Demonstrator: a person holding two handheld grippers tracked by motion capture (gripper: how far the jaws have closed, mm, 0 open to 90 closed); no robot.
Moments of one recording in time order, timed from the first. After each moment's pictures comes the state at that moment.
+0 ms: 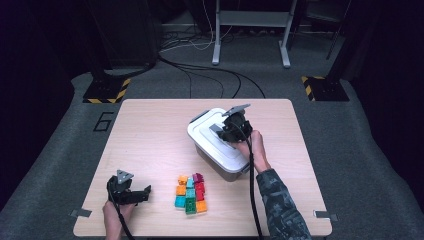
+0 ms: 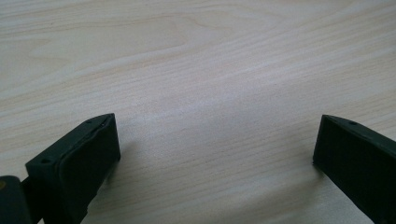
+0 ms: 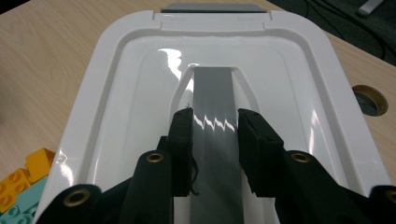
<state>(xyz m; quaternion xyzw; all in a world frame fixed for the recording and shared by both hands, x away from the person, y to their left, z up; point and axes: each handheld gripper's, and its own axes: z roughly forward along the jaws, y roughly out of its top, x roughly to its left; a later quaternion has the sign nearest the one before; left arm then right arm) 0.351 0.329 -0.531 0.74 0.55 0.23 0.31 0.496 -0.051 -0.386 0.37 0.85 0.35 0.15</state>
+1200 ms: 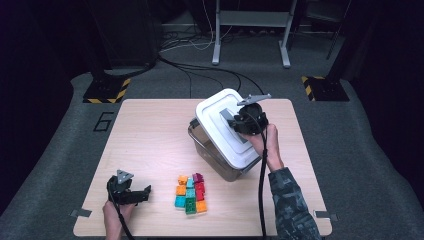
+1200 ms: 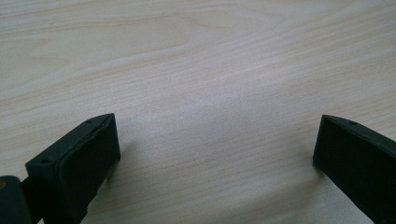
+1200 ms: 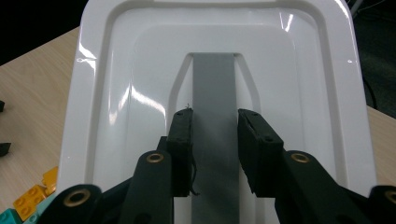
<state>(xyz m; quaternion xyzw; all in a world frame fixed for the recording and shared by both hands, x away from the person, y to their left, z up) 0.351 0.330 -0.530 0.74 0.55 0.23 0.31 0.477 -0.085 -0.334 0.38 0.81 0.40 0.19</state>
